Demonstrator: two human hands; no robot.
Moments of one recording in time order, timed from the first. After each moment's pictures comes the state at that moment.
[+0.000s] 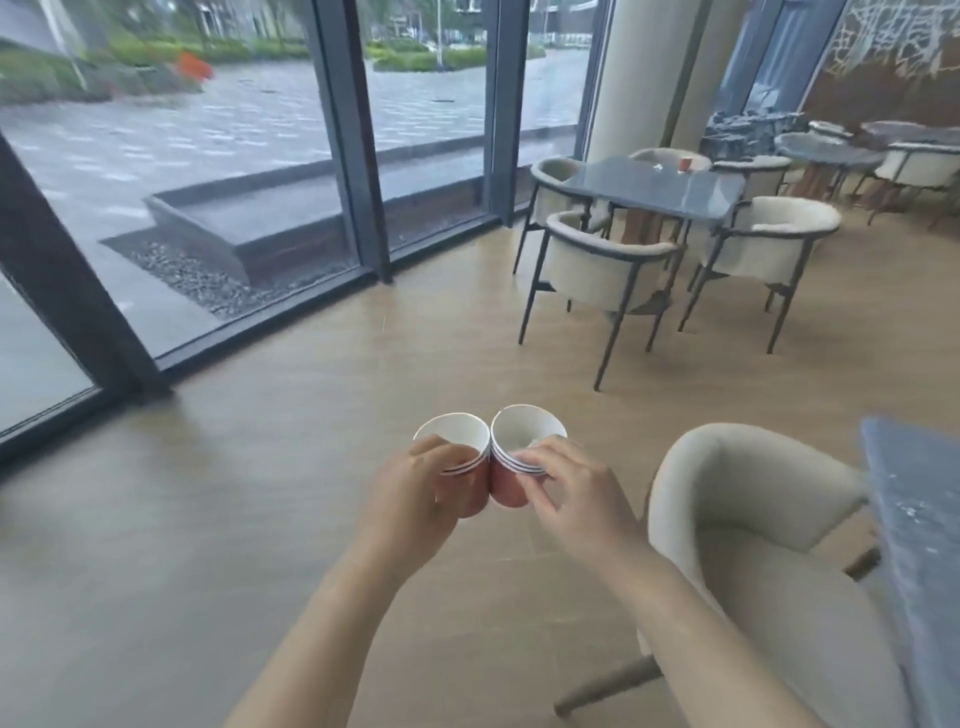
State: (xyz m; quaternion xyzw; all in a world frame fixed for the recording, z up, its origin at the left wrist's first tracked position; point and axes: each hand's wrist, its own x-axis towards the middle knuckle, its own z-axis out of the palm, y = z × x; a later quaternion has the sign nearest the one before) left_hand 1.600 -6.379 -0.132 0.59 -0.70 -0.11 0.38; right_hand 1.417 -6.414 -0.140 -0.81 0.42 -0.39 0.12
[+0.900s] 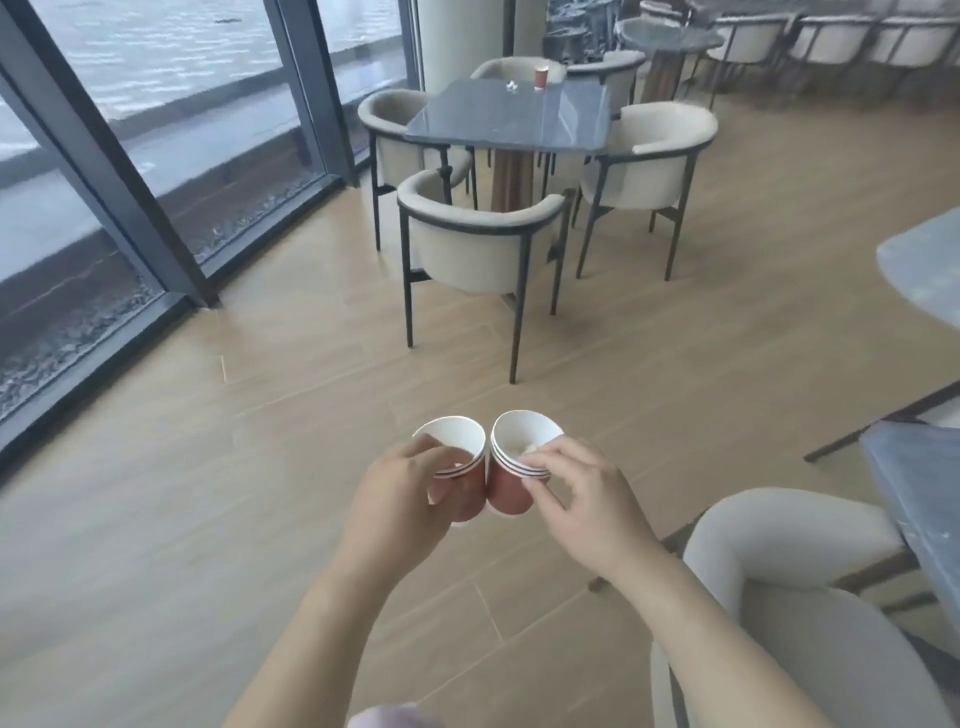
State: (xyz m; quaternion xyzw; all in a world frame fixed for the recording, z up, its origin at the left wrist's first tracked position) left_hand 1.521 -6.875 -0.172 0.50 -0.79 -0.22 0.27; right_hand 1.327 -6.838 -0.193 -0.69 0.61 -0.37 0.13
